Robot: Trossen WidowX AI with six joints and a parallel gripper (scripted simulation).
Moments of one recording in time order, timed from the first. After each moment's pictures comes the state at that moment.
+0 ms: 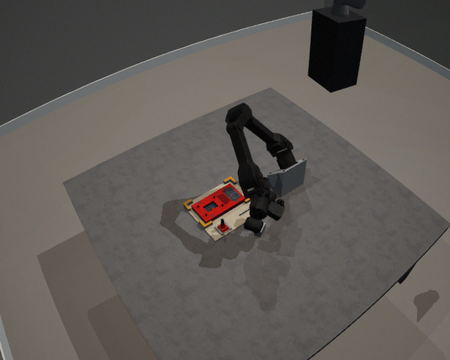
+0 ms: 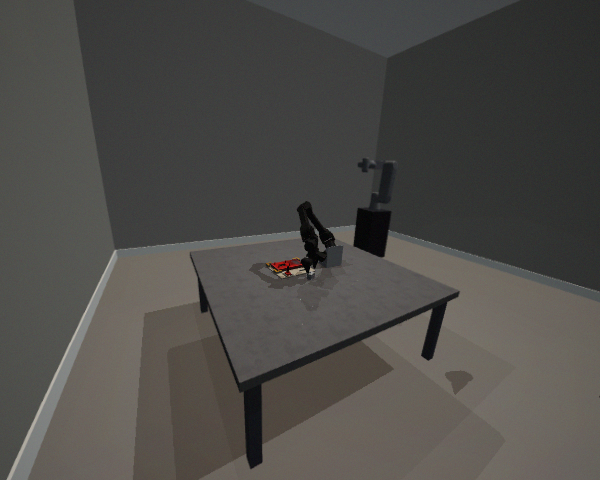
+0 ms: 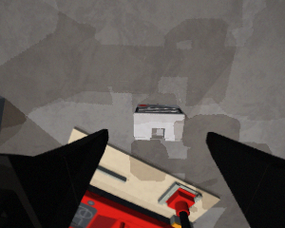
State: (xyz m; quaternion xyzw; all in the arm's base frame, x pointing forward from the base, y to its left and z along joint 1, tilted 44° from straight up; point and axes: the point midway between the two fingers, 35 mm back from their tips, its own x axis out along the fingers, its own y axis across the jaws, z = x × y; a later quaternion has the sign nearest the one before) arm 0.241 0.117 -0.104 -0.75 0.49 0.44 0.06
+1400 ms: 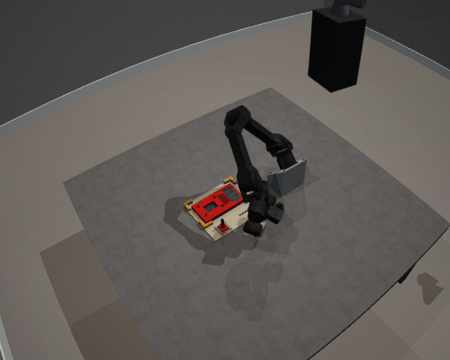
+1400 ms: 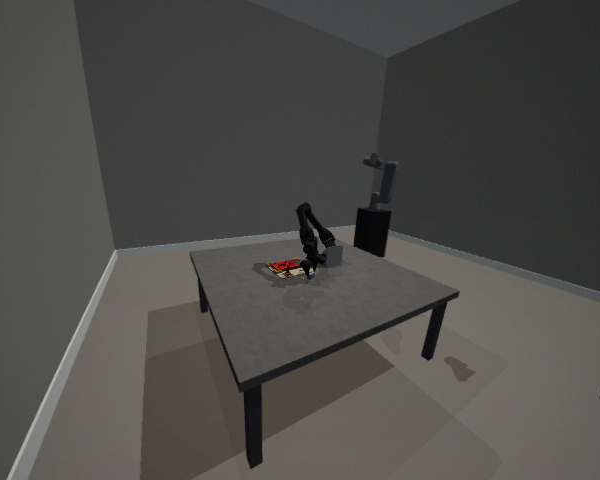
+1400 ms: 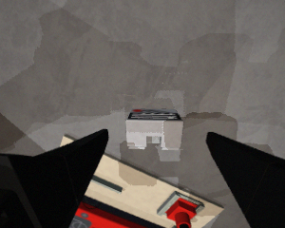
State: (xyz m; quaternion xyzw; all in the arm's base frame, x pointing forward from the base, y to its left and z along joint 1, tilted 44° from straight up) arm 0.247 0.111 -0.116 -0.75 0.49 0.44 0.07
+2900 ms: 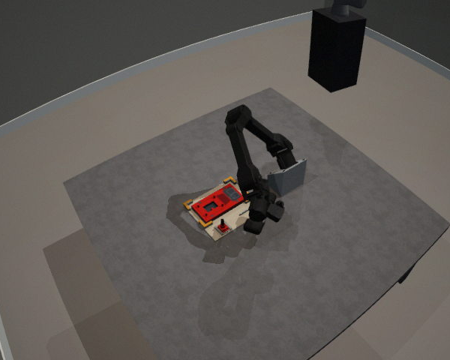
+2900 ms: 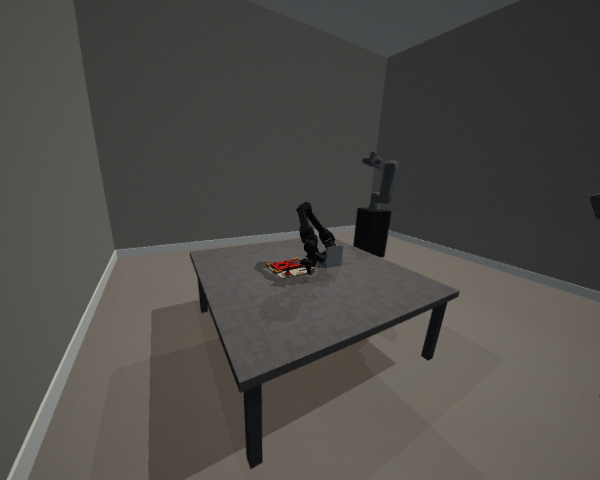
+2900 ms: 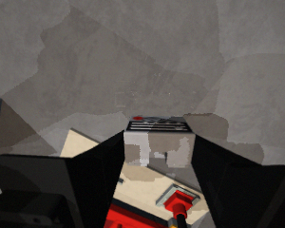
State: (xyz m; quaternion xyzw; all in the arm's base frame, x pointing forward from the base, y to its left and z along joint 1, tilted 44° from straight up) arm 0.246 0.119 -0.107 -0.75 0.49 0.44 0.06
